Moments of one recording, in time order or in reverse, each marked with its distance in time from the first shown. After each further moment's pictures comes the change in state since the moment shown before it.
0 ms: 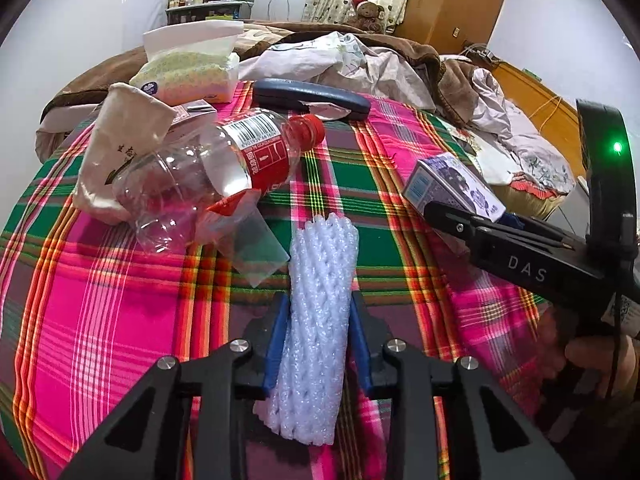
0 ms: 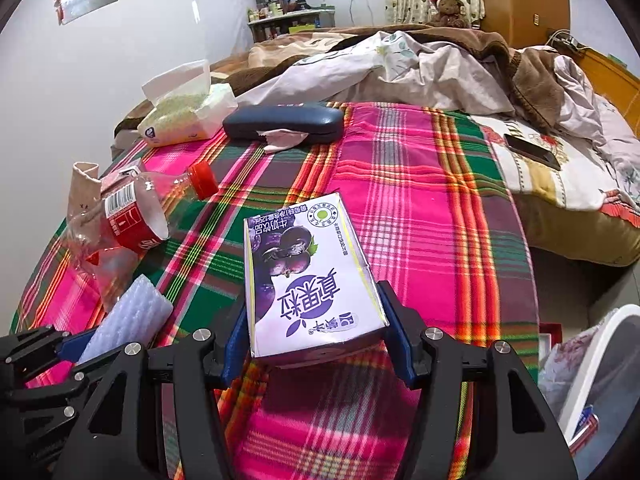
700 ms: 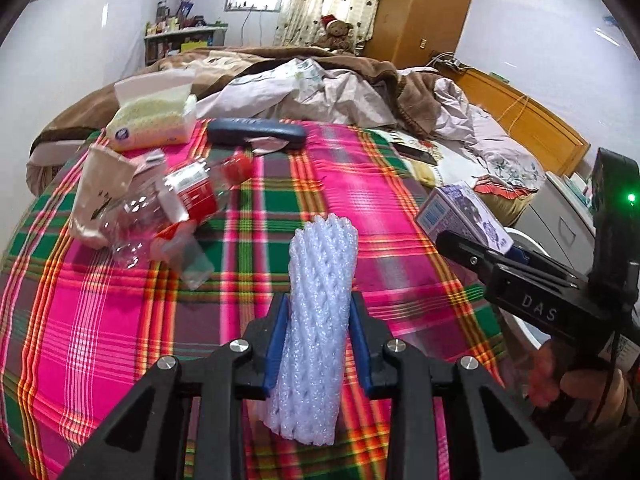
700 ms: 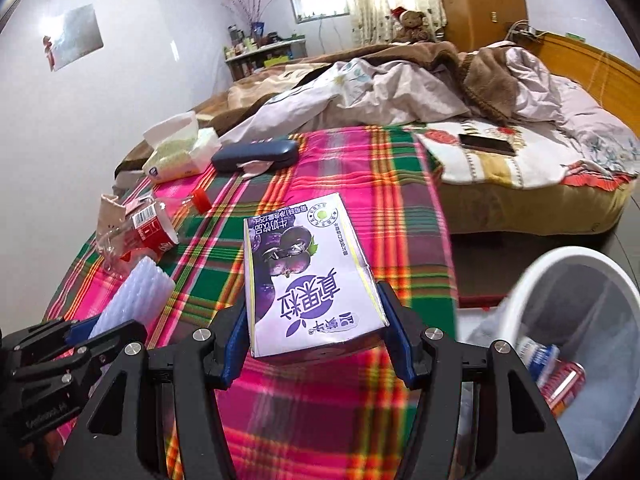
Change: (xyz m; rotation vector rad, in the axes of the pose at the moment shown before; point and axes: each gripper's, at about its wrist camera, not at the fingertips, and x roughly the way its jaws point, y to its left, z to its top) left arm -0.040 -0.057 -0.005 0.076 -0.082 -0.047; right arm -0.071 -0.038 -0.032 0.111 -0.116 -0.026
